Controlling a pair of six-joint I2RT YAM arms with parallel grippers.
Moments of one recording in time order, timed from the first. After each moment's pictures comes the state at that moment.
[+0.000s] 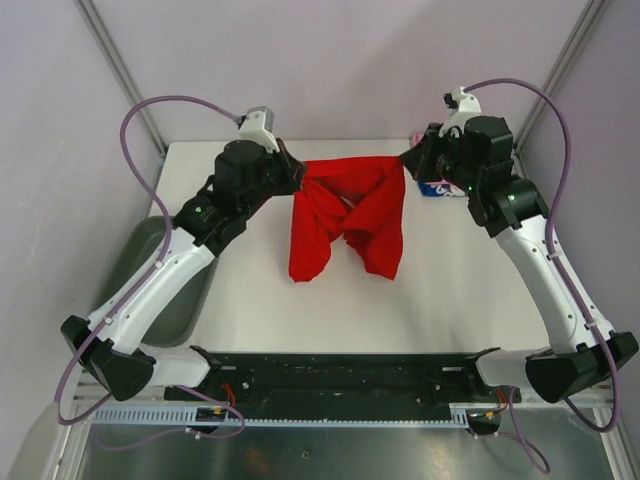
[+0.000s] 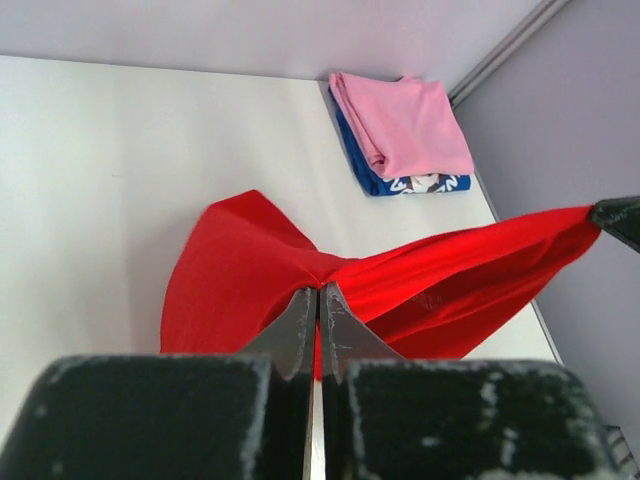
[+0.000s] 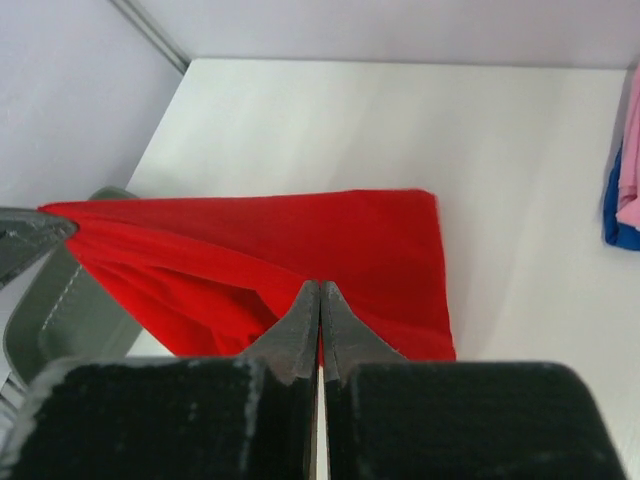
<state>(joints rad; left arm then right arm) -0.63 1.29 1.44 -0.38 -0.18 -0.50 0.36 1.30 1.56 -0.51 -0.14 0.35</state>
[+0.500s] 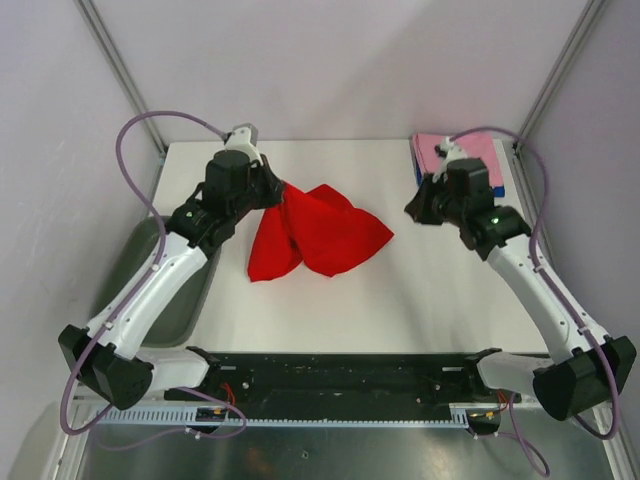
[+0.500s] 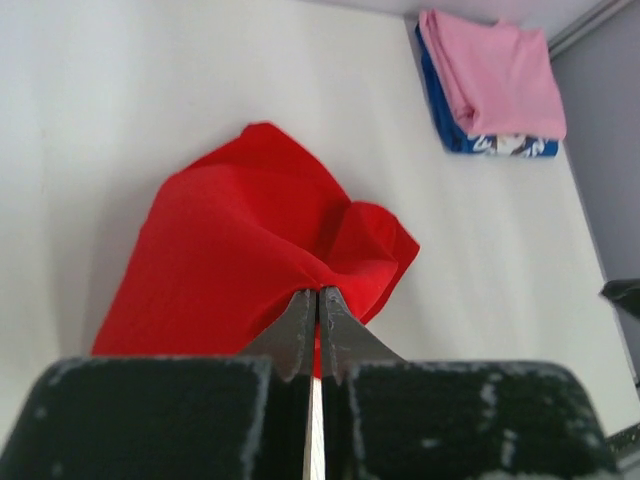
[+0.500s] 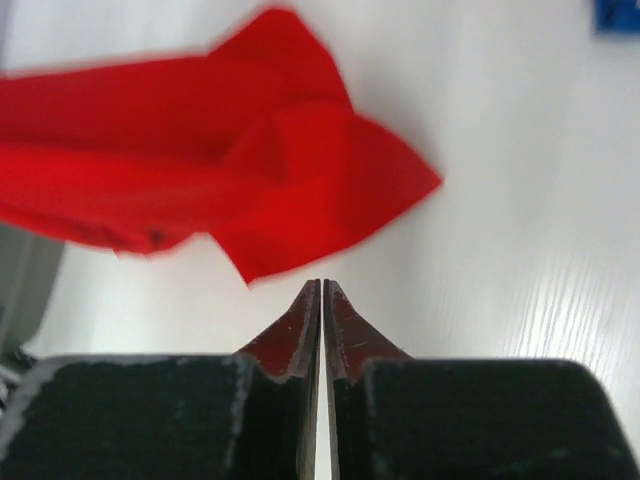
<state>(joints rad) -0.51 1.25 1.33 -0.46 -0.14 -0.49 0.36 1.22 1.29 -0.58 -0.09 0.38</state>
